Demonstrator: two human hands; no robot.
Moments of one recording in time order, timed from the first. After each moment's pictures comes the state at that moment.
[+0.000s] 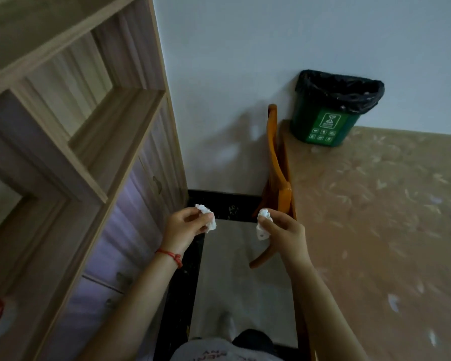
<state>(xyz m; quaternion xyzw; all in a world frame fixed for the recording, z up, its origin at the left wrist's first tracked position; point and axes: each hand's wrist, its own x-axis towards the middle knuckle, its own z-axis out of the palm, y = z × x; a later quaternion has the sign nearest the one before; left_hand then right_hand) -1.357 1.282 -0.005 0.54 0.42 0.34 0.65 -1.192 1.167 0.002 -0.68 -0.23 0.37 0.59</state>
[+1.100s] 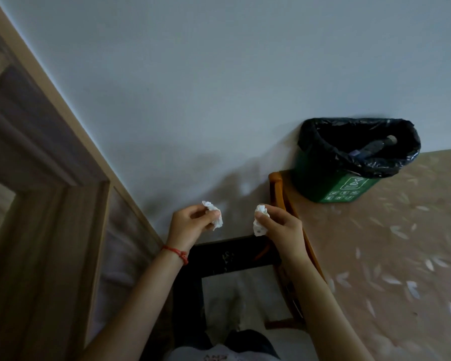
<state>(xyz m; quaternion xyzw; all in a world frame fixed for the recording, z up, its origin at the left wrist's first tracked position) -1.148 1.659 -0.003 0.61 0.35 0.25 0.67 -1.030 1.518 0.002 -0.71 -0.14 0.29 0.62</state>
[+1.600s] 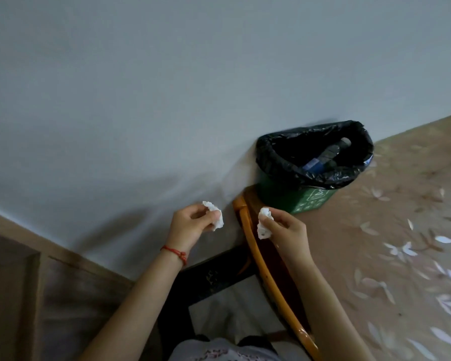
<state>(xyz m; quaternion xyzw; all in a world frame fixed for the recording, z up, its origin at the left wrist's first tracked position) -1.022 1.685 0.002 0.63 0.27 0.16 0.71 -0.939 1.514 0.003 -0.71 -0.04 0.22 0.67</state>
